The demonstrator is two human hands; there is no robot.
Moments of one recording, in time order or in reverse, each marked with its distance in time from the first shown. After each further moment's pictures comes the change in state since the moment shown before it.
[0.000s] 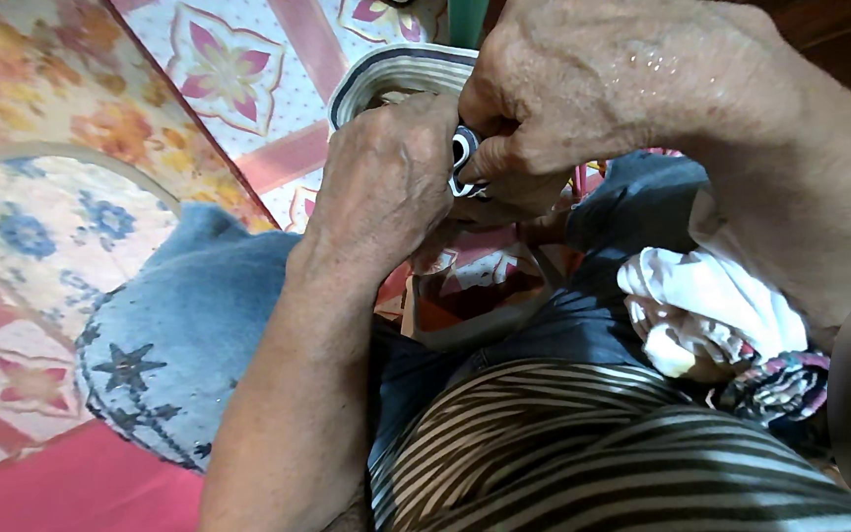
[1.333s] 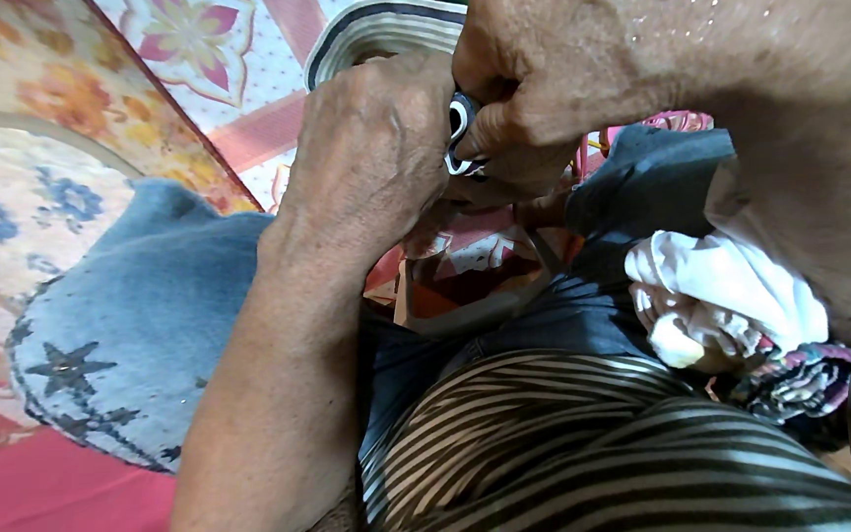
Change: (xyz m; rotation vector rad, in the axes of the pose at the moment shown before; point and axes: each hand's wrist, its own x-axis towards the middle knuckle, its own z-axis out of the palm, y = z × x) left_hand -0.001 0.001 0.003 0.035 -0.027 0.012; right_hand 0.025 0.043 0.040 -0.032 0.333 -0.302
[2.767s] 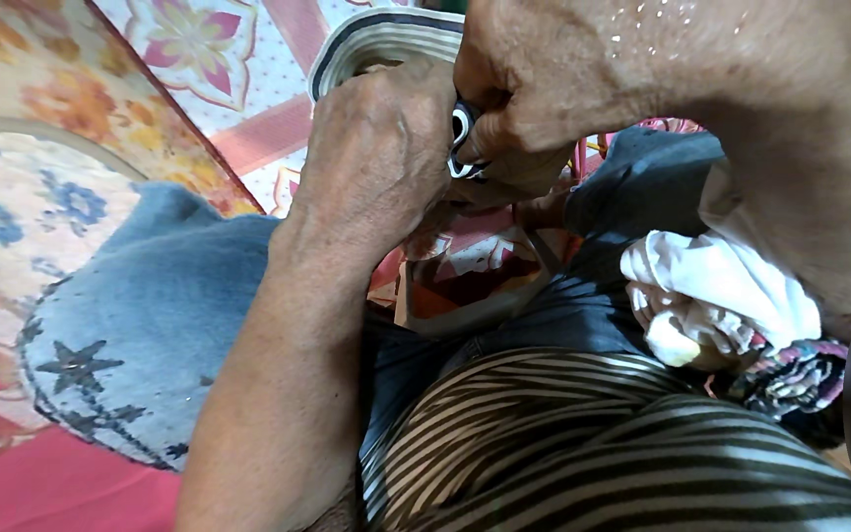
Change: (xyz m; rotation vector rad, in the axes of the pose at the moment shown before) left_hand 0.004 0.003 0.003 0.018 -0.017 -0.020; right_hand 0.002 -0.005 -0.008 -0.032 -0.107 0.025
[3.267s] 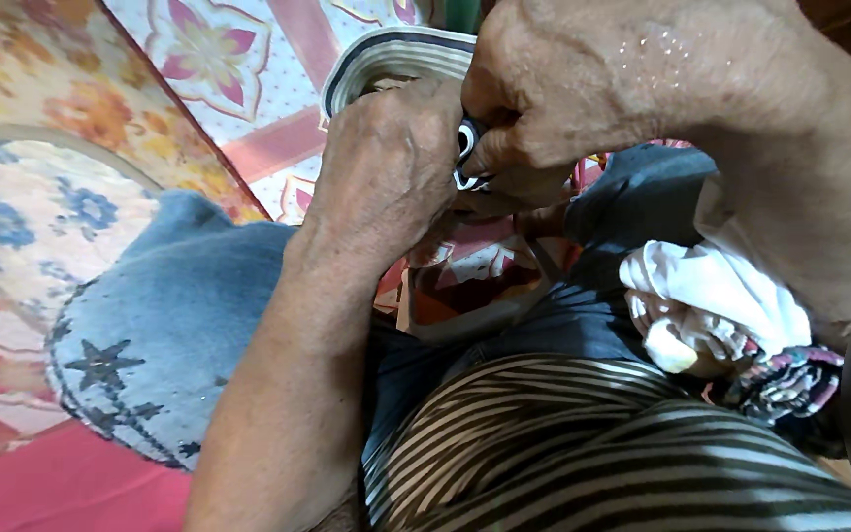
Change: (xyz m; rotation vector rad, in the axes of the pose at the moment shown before) left_hand -0.001 -0.002 -0.001 -0.030 0.058 0.046; right_hand -0.006 -0.036 -0.031 0.090 -0.176 0.214
